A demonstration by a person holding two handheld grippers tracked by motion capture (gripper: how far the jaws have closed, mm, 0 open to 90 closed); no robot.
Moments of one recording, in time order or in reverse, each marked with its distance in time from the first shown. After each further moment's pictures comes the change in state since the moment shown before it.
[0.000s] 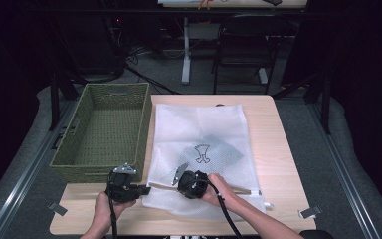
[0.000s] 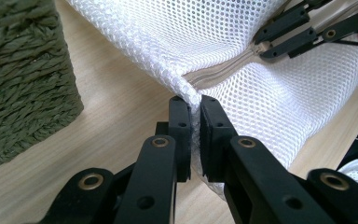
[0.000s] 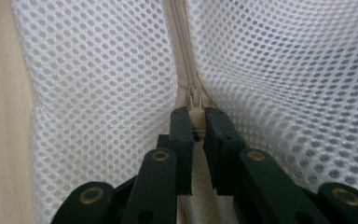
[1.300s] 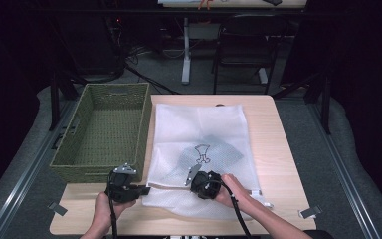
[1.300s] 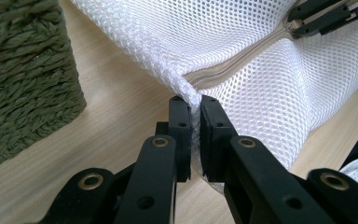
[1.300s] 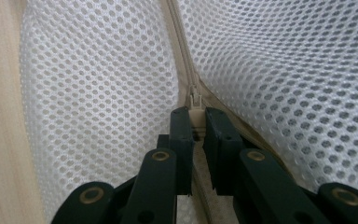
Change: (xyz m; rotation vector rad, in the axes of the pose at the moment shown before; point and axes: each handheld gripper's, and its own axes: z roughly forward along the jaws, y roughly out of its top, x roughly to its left) left arm 0.000 0.000 0.000 0.008 0.009 -0.001; right arm -0.006 -0.029 -0.020 0.047 -0.036 0.016
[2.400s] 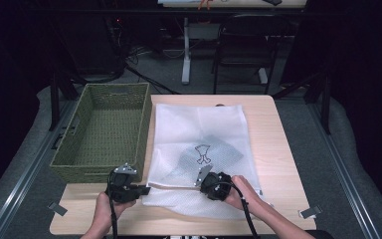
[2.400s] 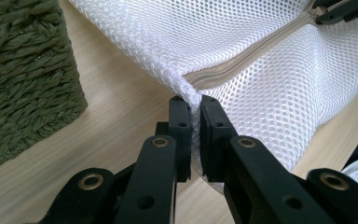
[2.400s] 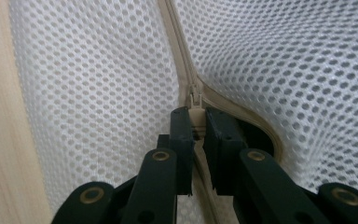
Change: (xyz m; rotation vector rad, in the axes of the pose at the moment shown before) left arm 0.000 0.000 0.001 0.007 0.006 0.000; right arm -0.002 -0.023 -0.016 0.007 -0.028 0.030
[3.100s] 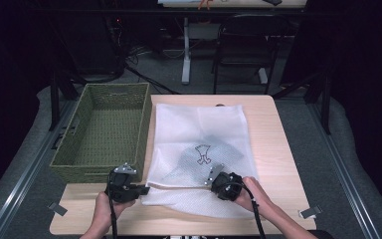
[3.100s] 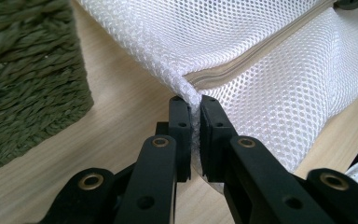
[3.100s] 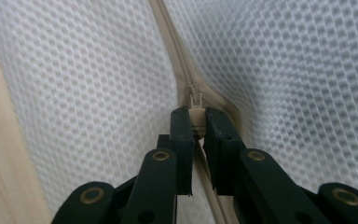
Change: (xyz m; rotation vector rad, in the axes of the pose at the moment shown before) left arm 0.003 0.000 -0.001 -0.001 0.011 -0.008; right arm -0.009 -0.027 -0.011 0.029 -0.045 0.048
